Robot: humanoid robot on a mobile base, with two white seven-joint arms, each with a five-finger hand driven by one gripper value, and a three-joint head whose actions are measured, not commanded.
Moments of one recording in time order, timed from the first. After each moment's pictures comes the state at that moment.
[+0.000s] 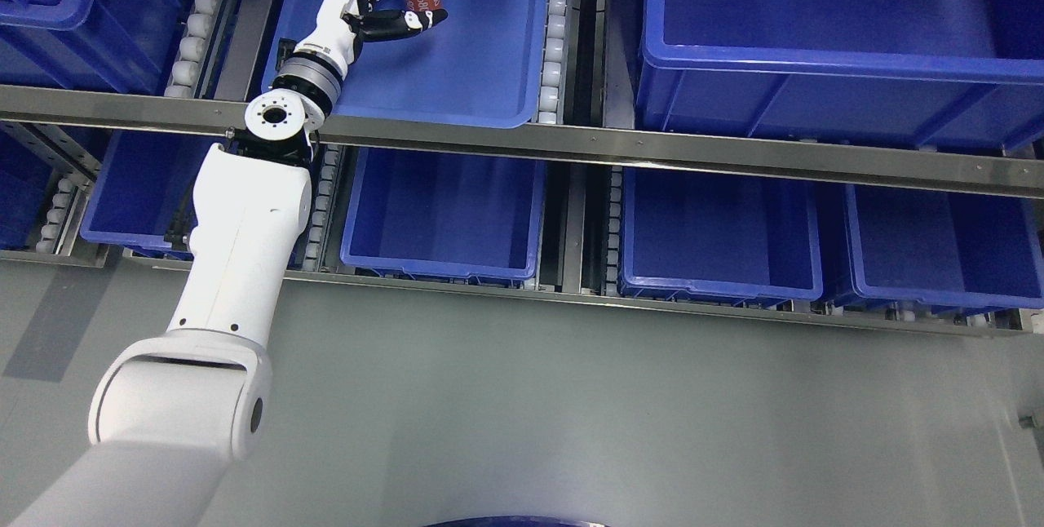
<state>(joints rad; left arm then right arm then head) -0.87 0.04 -0.08 -0.76 -0.04 -0.09 -0.18 0.00 0.00 0.00 0.00 0.00 0.04 0.03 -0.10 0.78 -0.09</state>
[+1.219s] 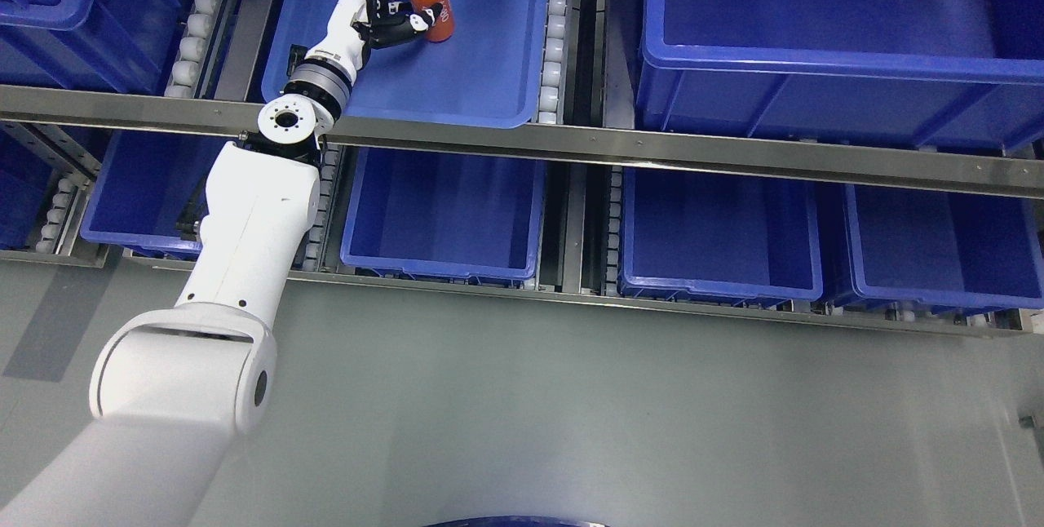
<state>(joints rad) -0.94 0.02 -0.07 -0.56 -0.05 -0.26 -0.18 0.00 0.00 0.00 0.00 0.00 0.04 0.03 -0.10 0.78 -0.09</state>
